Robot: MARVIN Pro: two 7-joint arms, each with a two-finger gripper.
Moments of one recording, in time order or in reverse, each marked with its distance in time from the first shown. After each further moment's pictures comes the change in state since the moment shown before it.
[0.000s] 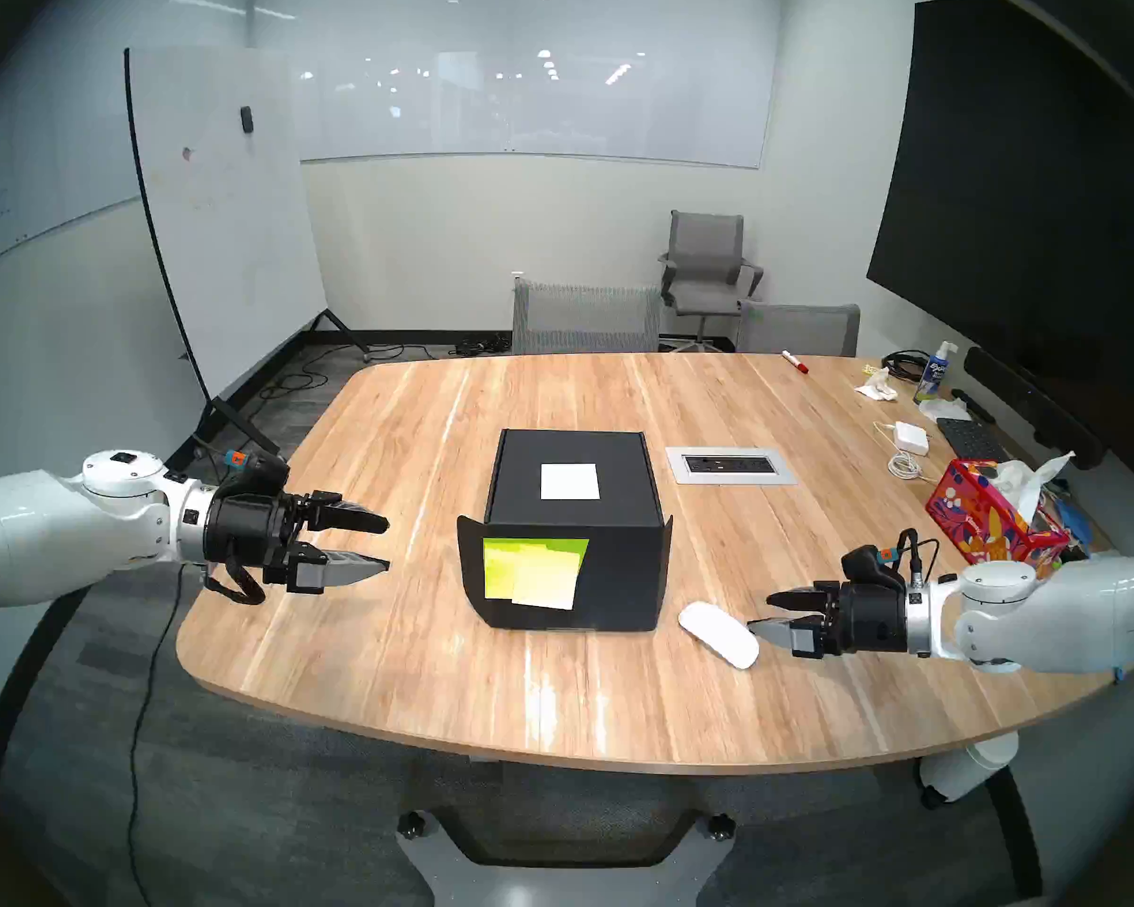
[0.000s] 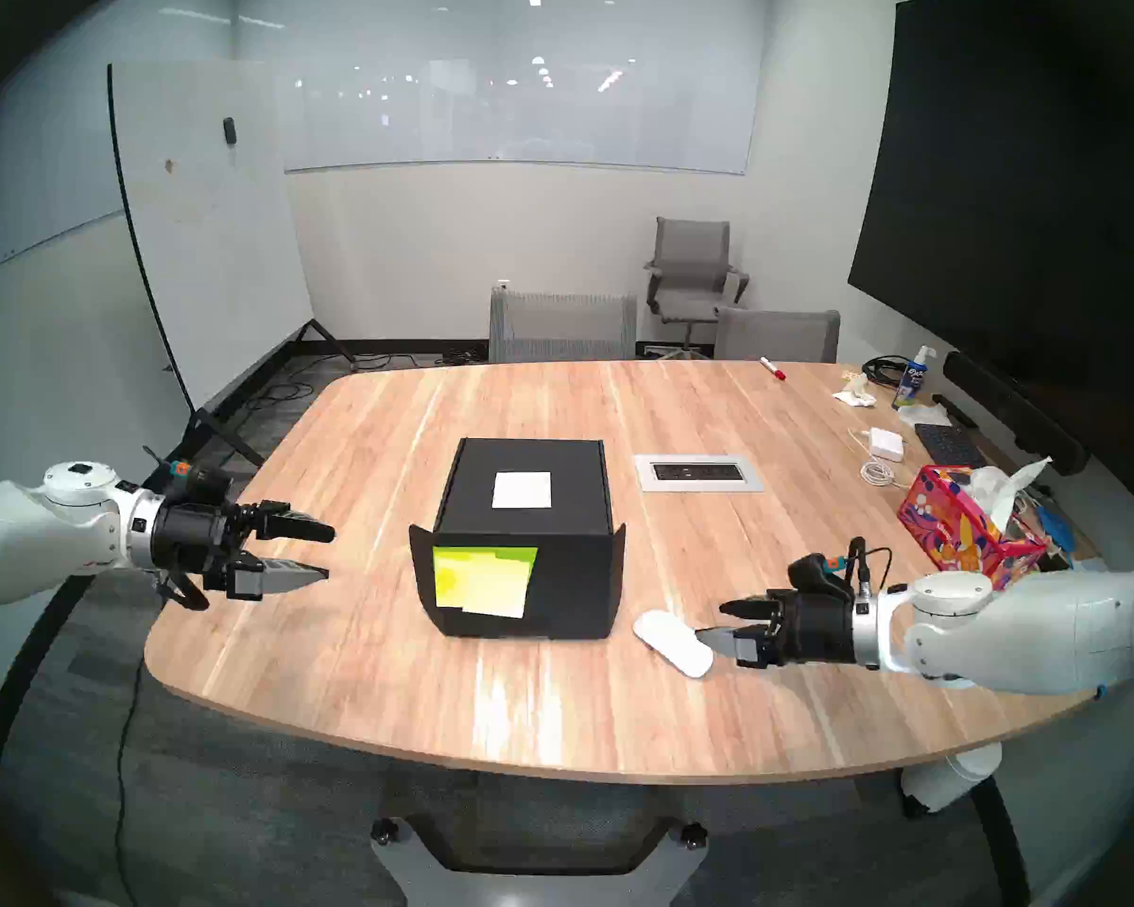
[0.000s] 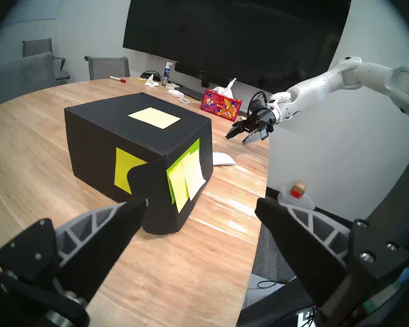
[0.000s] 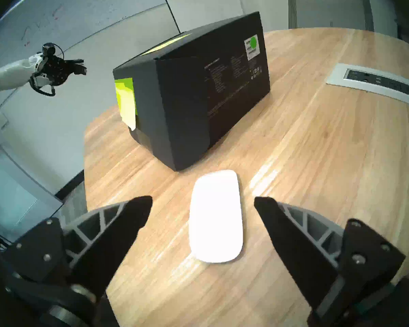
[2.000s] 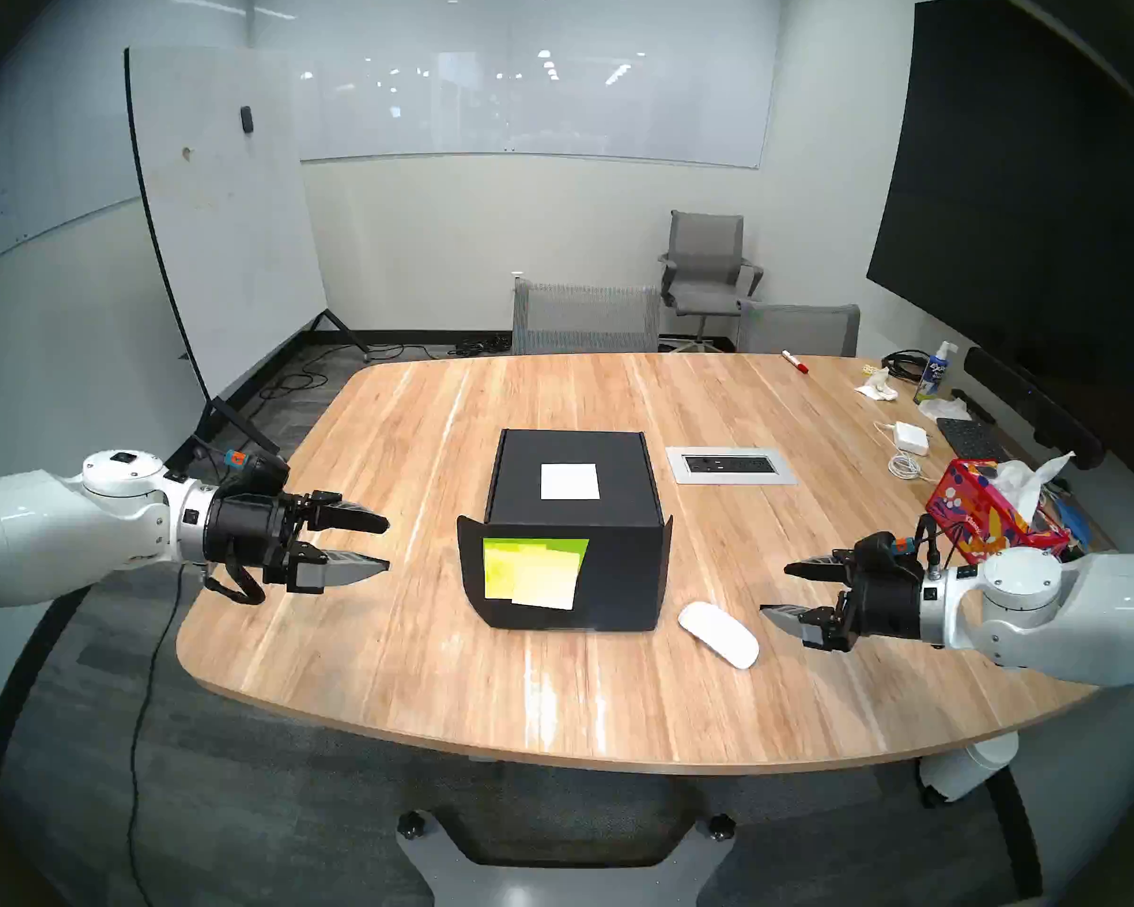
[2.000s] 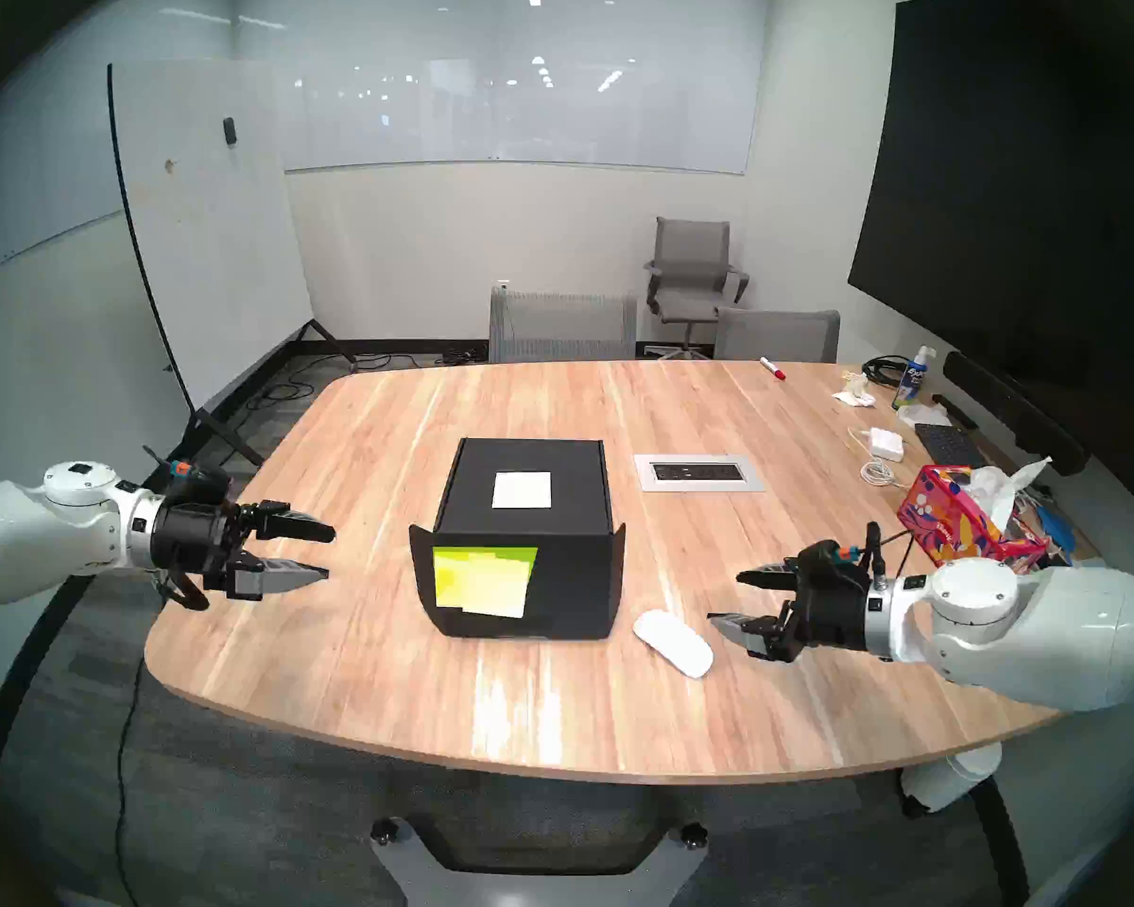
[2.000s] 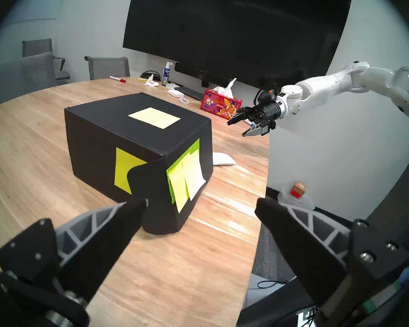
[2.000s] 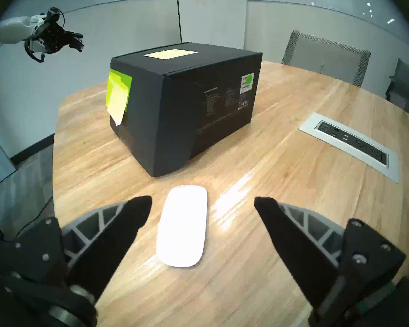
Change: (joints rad) left arm 0.000 0.000 0.000 0.000 0.000 0.000 0.000; right arm 0.088 0.139 0.013 -0.146 -0.318 -0.052 -0.213
